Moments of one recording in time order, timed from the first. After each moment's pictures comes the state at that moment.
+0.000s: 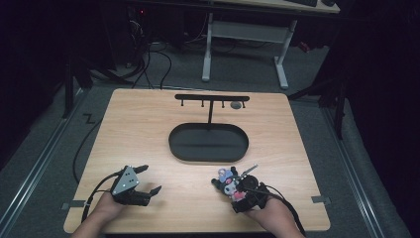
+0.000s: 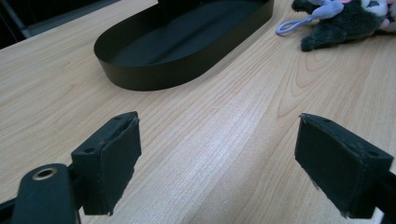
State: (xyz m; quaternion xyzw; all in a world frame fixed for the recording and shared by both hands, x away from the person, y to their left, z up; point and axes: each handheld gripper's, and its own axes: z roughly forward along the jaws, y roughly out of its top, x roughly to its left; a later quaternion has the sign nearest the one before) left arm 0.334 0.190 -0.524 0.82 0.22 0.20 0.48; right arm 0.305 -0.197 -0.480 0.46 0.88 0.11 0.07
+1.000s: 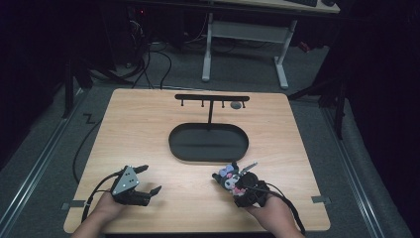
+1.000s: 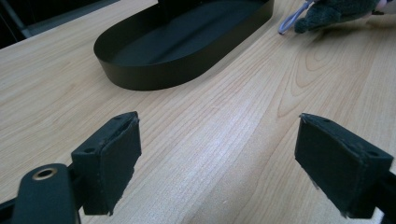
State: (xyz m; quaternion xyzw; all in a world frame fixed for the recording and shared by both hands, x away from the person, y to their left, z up) left arm 0.335 0.190 -0.524 0.82 0.22 0.20 0.48; right arm 0.306 -0.193 -0.464 0.46 0.87 0.11 0.10
